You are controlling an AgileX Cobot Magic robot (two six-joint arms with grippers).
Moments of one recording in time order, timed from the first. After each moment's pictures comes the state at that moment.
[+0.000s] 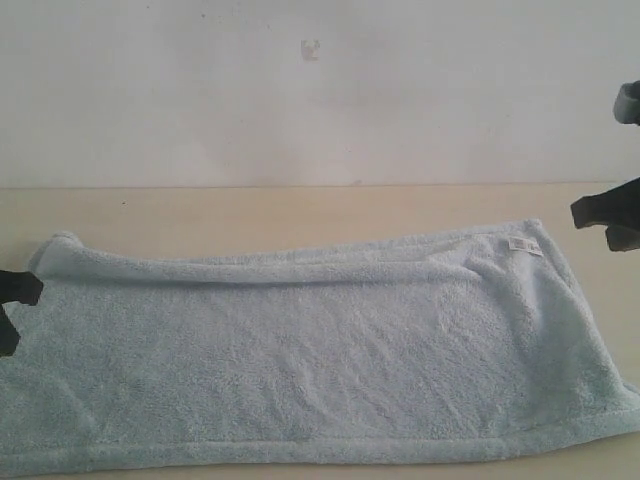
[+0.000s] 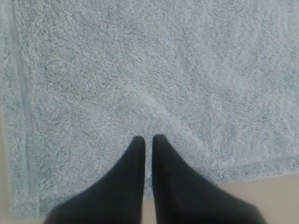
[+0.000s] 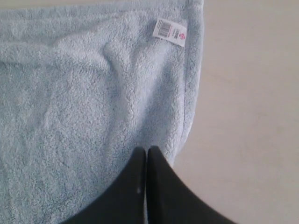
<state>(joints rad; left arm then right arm) 0.12 1.57 -0.90 -0.30 0.77 0.28 -0.03 1.44 -0.95 0.23 0.55 -0.29</state>
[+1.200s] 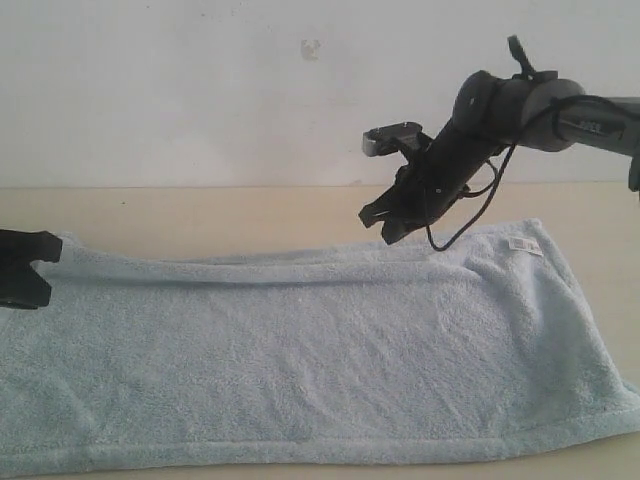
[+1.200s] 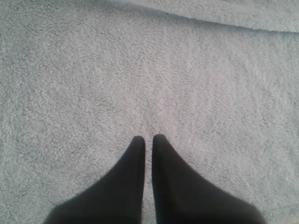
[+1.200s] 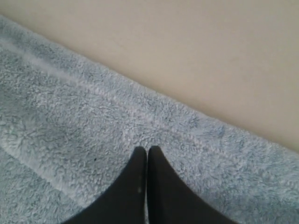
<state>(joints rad) 0.12 1.57 -0.90 -0.56 0.61 0.46 0.24 2.39 -2.00 0.39 0.88 -0.53</state>
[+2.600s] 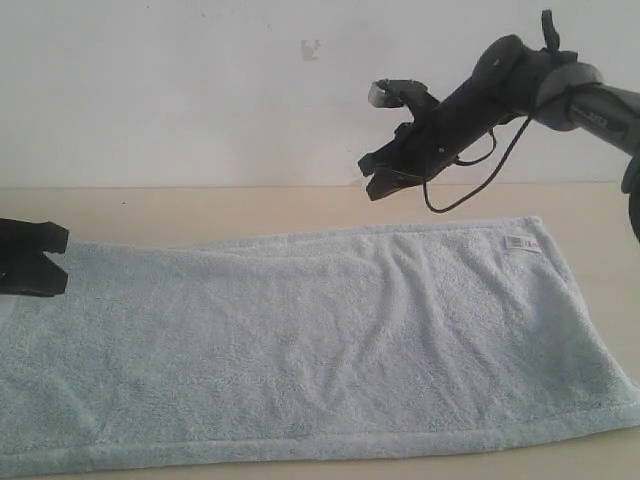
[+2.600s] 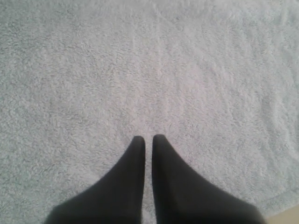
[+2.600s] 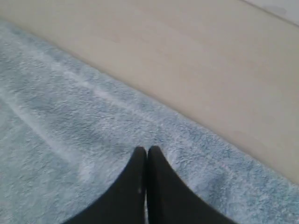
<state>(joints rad) 0.12 1.56 -0.90 -0.71 0.63 0.63 0.19 2.49 -2.29 0.61 1.04 -0.63</state>
